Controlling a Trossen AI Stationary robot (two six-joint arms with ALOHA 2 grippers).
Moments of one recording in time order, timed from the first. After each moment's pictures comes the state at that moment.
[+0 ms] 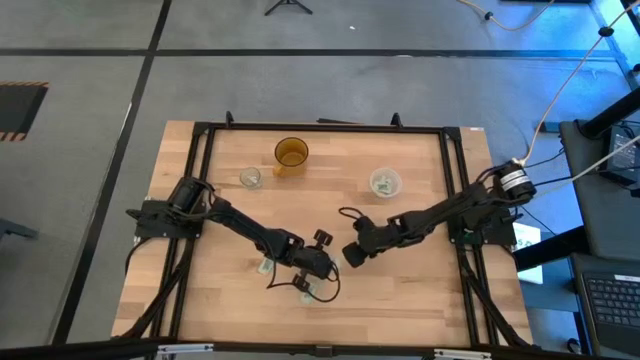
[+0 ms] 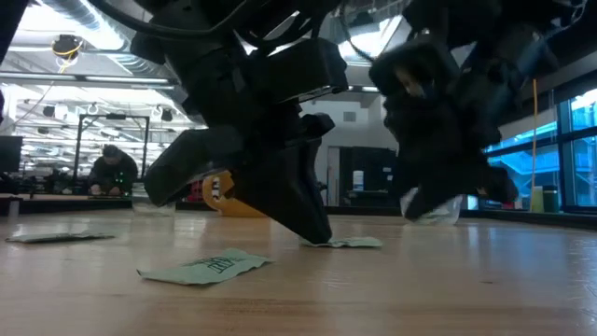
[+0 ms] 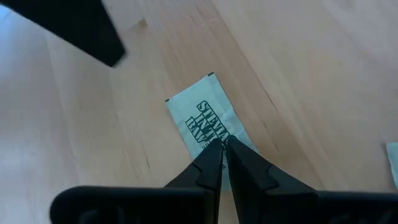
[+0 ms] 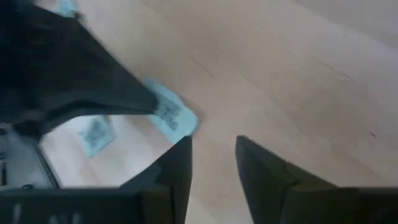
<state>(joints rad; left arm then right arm) -0.33 2.05 1.19 -0.14 -0.23 0.24 0.29 1.67 0.77 0.02 0.05 1.30</state>
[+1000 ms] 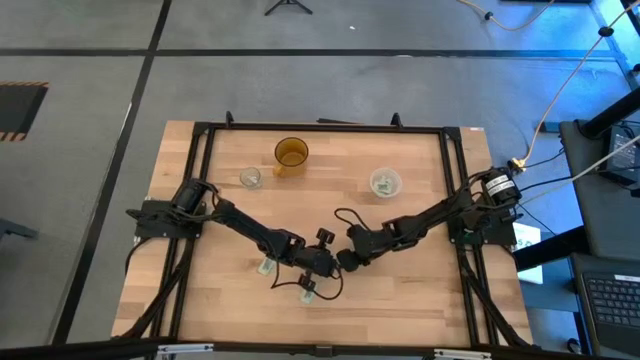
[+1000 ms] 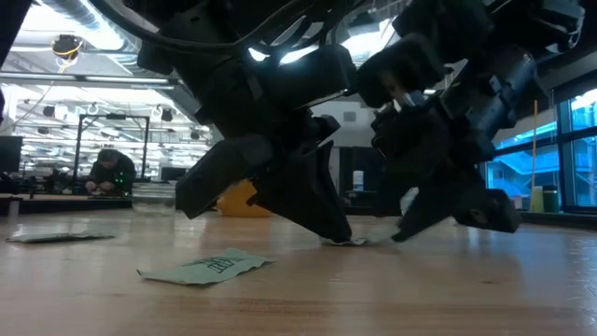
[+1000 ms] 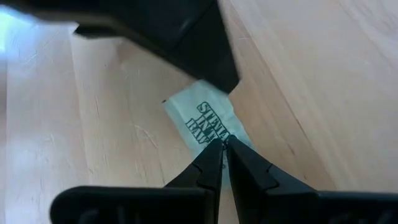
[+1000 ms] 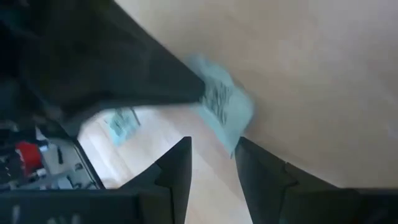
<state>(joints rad) -0.32 2.07 1.18 -0.05 -0.27 0.21 0.30 1.80 0.77 0.24 -0.08 1.41</state>
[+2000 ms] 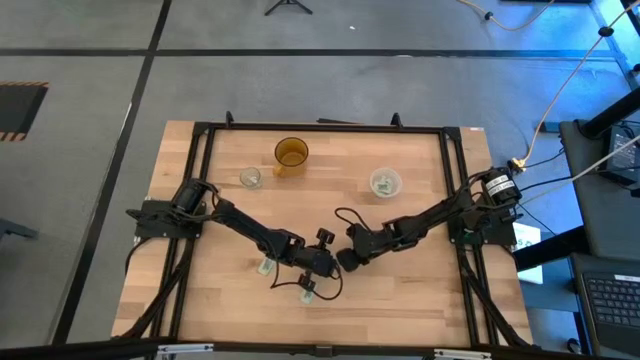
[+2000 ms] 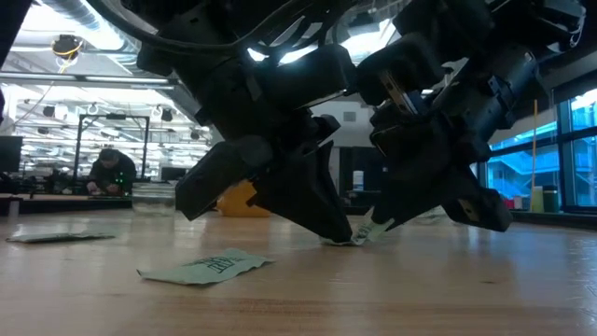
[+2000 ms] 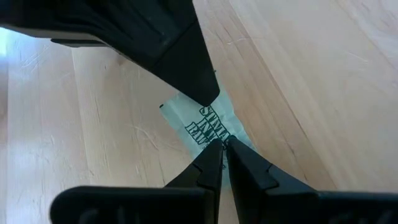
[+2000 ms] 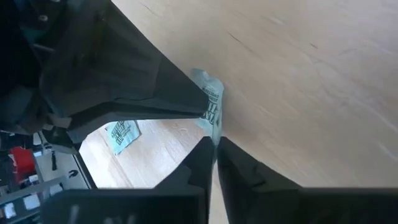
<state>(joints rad) -0.32 2.07 1.18 -0.03 -0.27 0.23 0.30 1.80 0.77 0.25 -0.03 1.38</state>
